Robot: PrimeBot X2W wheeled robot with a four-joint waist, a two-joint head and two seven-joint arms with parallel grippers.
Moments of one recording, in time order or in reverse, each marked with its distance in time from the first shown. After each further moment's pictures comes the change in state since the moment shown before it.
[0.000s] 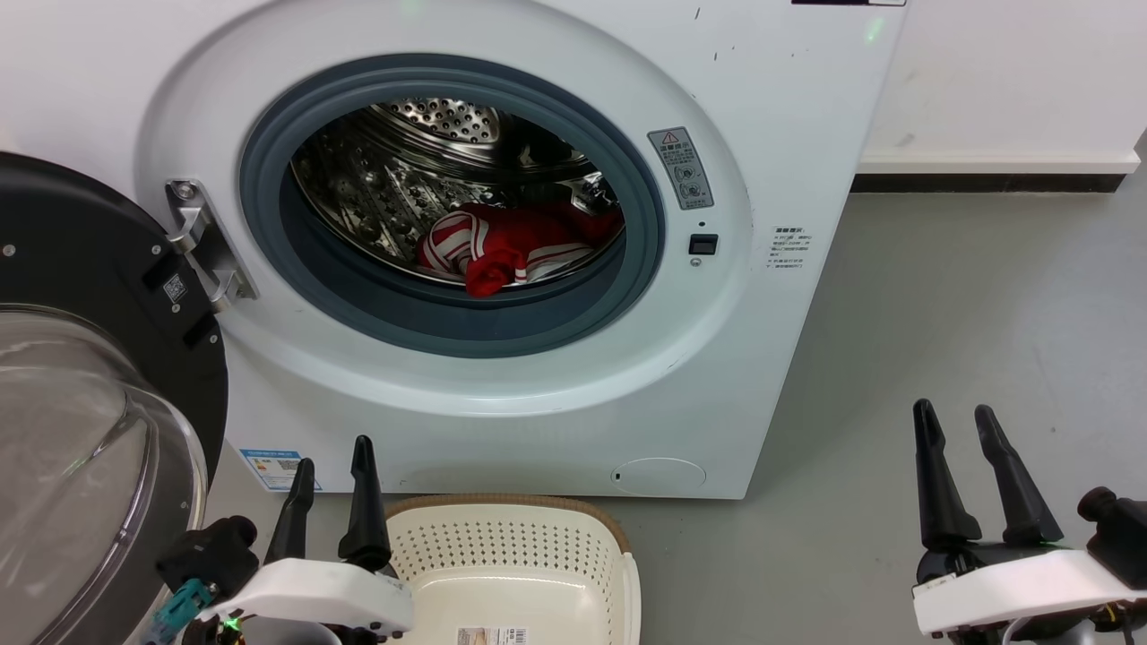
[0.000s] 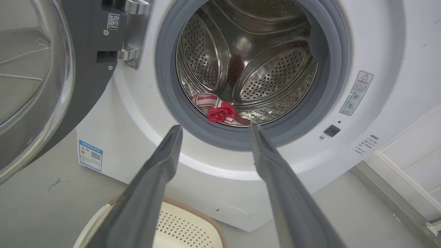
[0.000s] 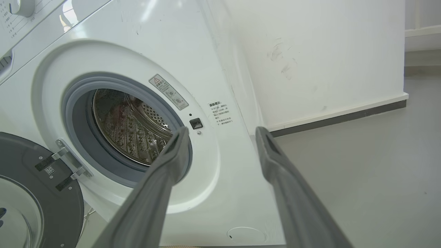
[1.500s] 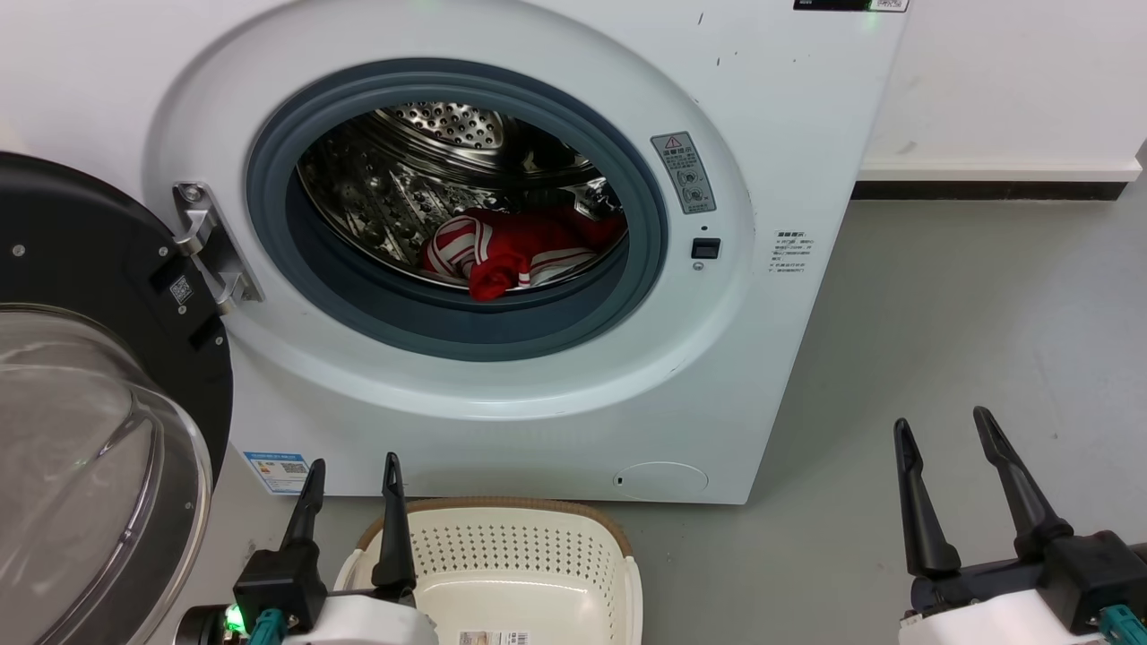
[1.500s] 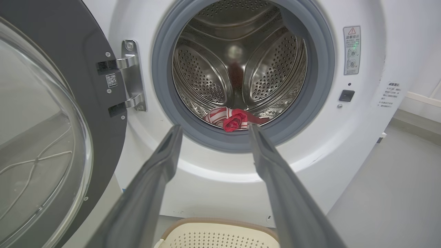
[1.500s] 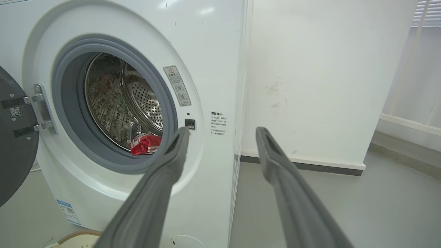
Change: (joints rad) left arm 0.041 0.000 -0.038 0.000 0.392 0.025 -0.101; right arm 0.056 0.000 0.014 -0.070 -0.404 0.000 -0.101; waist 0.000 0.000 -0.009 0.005
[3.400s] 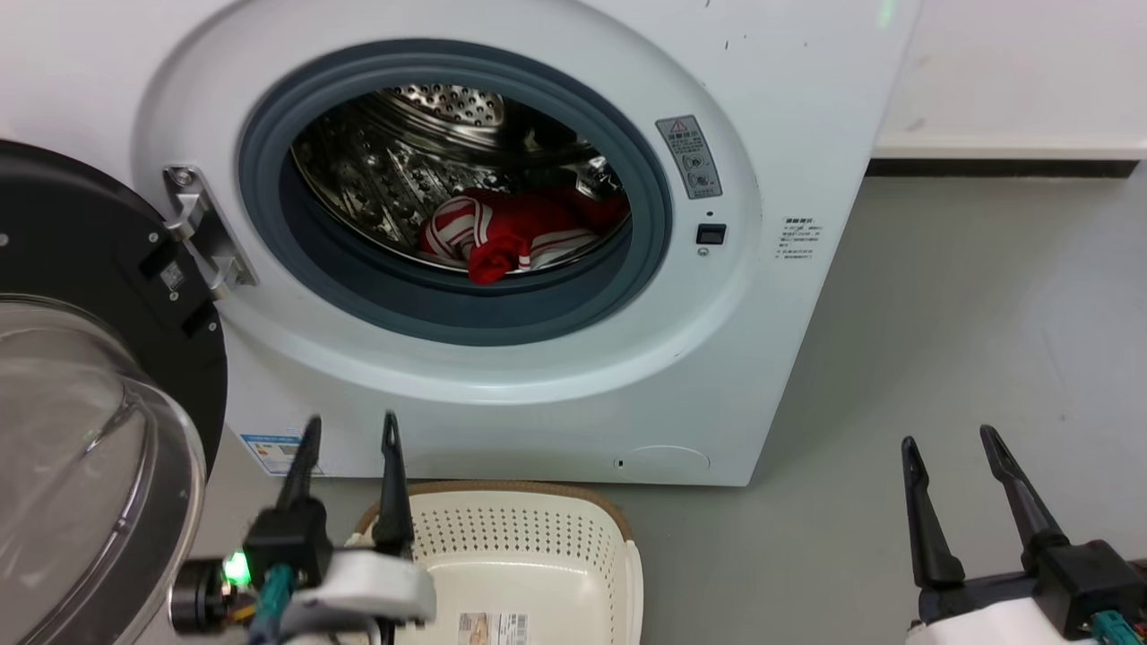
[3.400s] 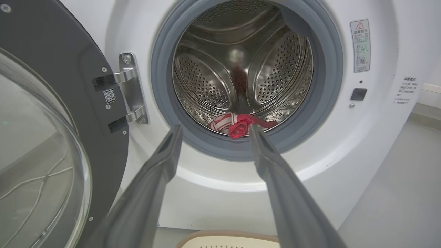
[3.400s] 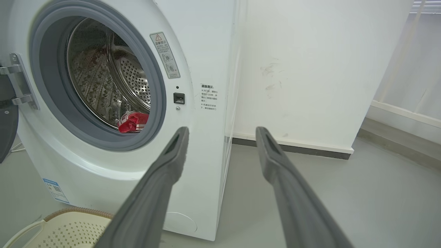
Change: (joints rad) left arm -0.063 0.000 0.002 0.049 0.073 0.012 -0.026; right arm 0.012 0.000 -0.035 0.065 -0.051 0.000 -0.026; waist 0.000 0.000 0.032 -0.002
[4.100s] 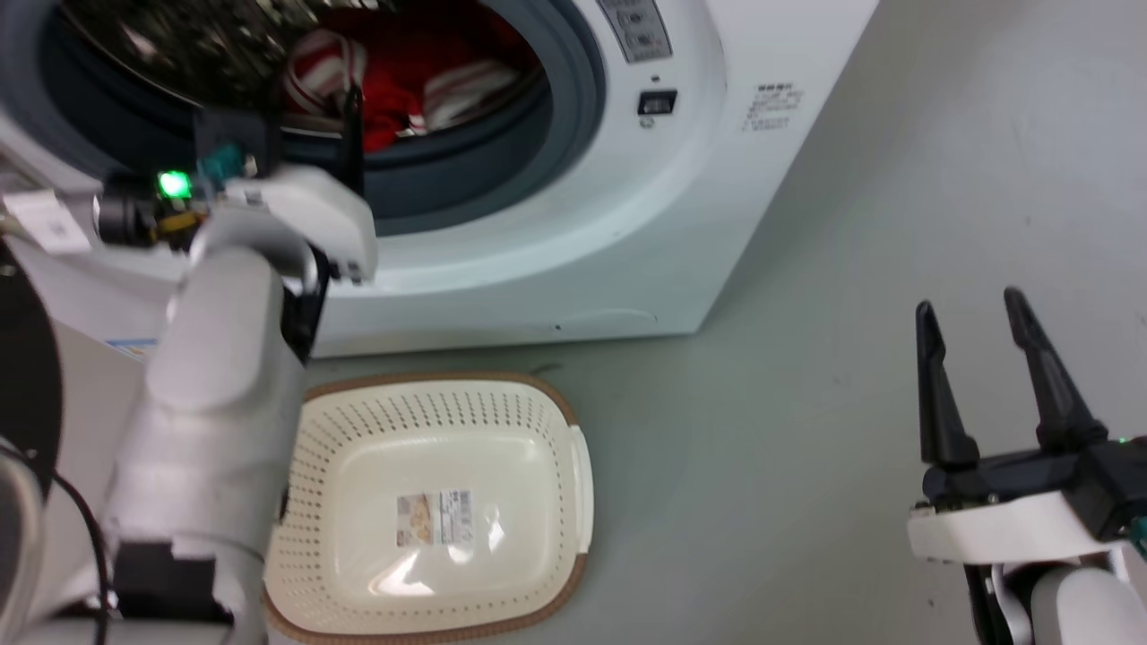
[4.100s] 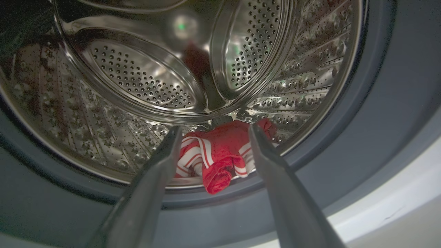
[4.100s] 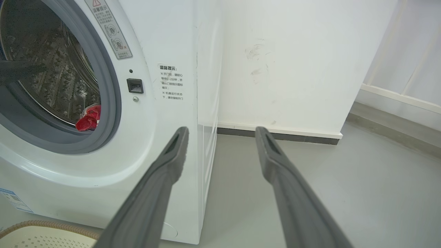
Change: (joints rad) left arm -0.879 0.116 -0.002 0.728 0.036 -0.170 0.035; right arm -0.189 0.000 0.018 -0.050 0.026 0.000 0.000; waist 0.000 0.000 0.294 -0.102
